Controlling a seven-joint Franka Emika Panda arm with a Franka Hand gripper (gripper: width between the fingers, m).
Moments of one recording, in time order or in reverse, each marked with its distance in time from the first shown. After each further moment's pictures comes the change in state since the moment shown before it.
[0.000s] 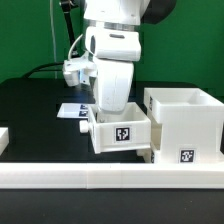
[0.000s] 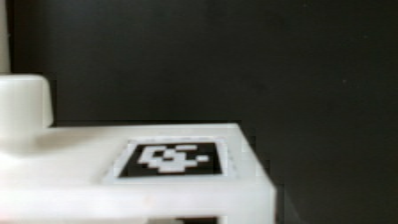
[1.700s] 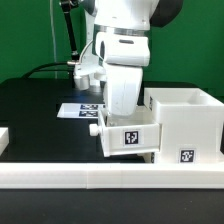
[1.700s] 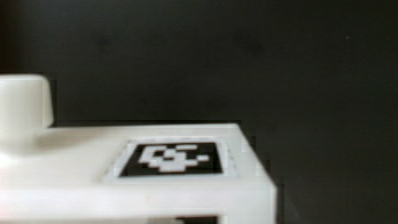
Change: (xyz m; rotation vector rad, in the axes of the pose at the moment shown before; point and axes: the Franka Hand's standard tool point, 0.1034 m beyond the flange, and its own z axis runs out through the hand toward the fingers) arm 0.018 -0.001 0.004 0.003 0.010 0.038
